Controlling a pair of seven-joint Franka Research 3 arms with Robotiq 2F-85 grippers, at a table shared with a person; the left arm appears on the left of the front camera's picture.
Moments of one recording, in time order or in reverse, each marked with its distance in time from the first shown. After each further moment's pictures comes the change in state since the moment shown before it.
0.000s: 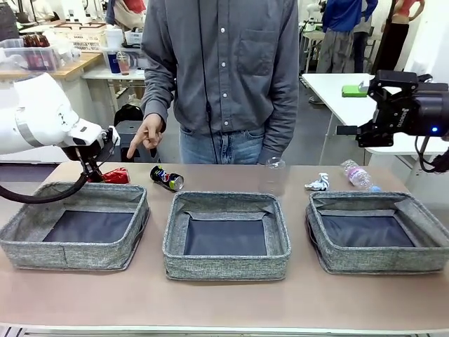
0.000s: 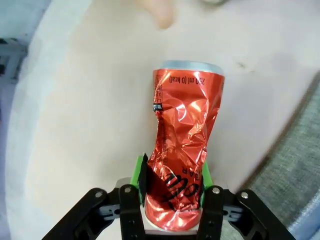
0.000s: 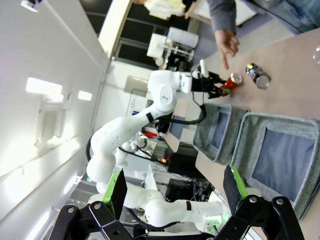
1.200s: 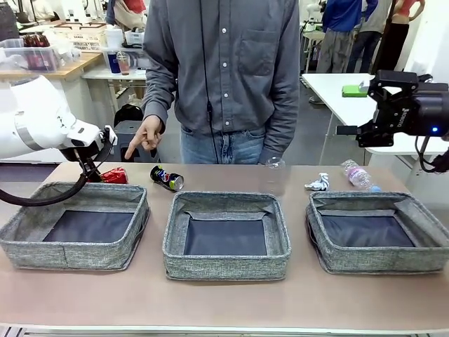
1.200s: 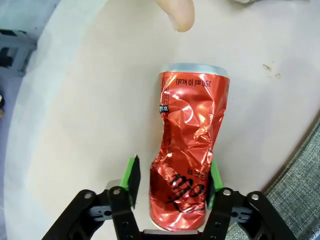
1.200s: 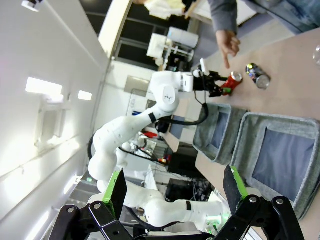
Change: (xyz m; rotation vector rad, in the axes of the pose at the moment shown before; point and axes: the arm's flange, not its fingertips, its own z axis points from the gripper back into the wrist) left arm -0.013 0.014 -0.013 0.046 -0.021 0.059; right arm 0.000 0.000 0.000 0.000 0.000 0.000
